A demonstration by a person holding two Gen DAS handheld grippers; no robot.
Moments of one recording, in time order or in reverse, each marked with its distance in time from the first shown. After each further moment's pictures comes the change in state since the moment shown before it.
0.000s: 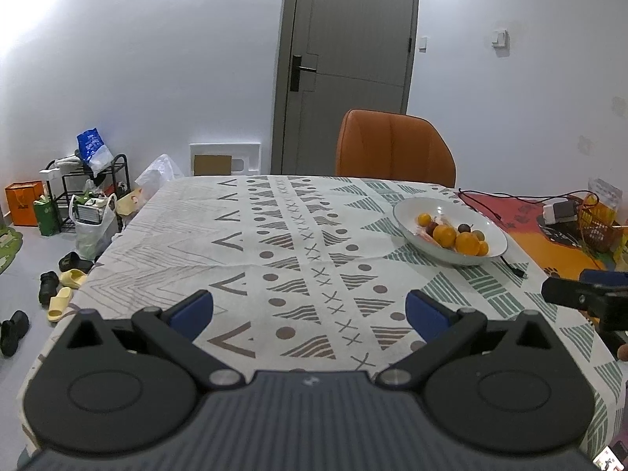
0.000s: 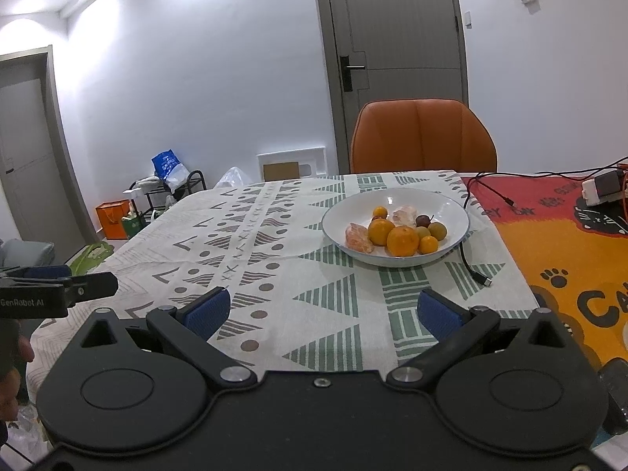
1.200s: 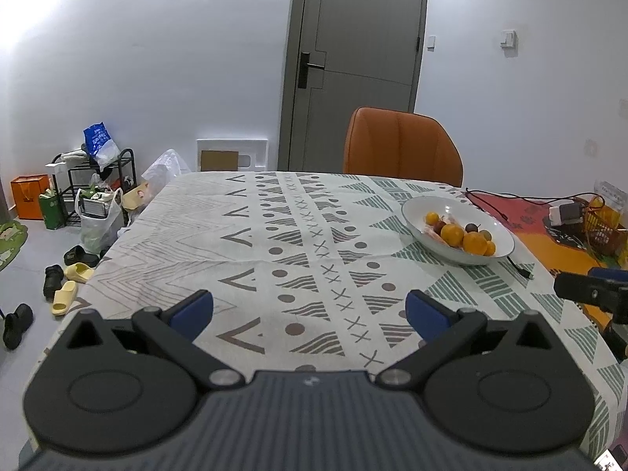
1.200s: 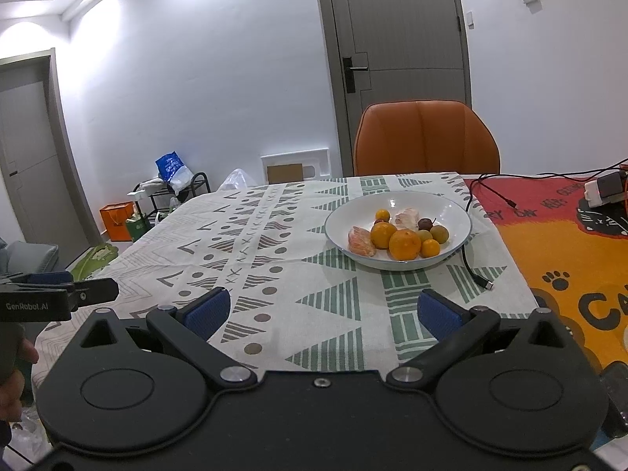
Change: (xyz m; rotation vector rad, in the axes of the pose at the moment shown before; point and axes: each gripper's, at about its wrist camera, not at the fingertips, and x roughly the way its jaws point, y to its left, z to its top) left arm -0.001 0.008 0.001 -0.019 0.011 0.017; right arm -0.002 -0.001 0.003 0.002 -0.003 0.015
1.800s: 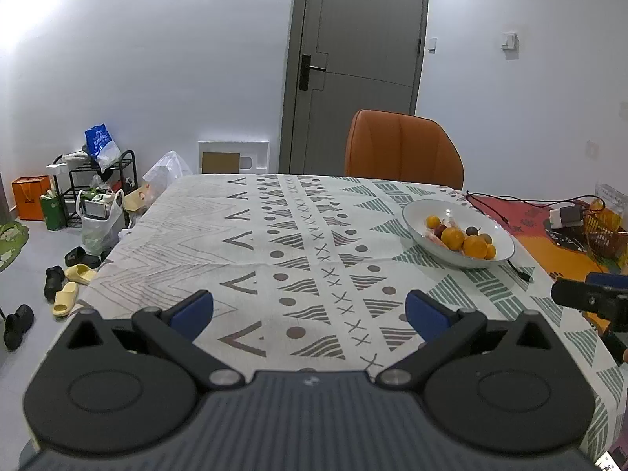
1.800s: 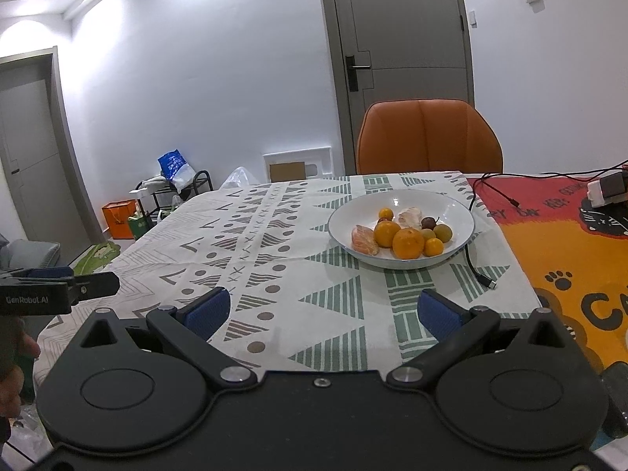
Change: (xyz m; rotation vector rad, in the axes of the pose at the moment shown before) left arm -0.003 -0.001 0.002 -0.001 -0.009 0.002; right arm 0.001 0.001 0.000 -0.004 0.005 0.007
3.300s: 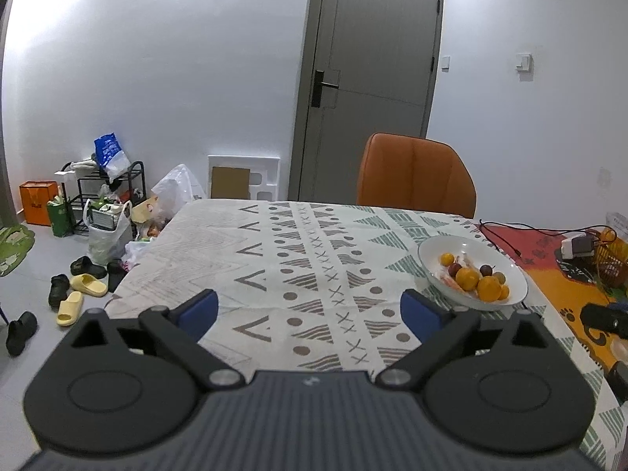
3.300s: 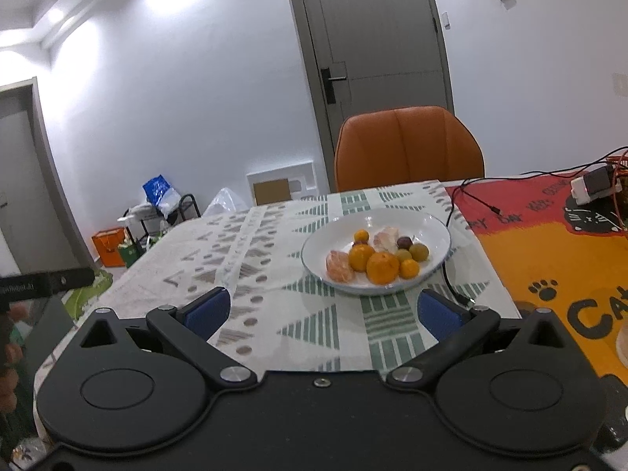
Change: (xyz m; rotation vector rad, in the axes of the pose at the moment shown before) left arm 0.011 0.008 0.036 -0.035 -0.036 0.030; right arm 0.002 -0.026 0.019 0.076 -0.031 -0.031
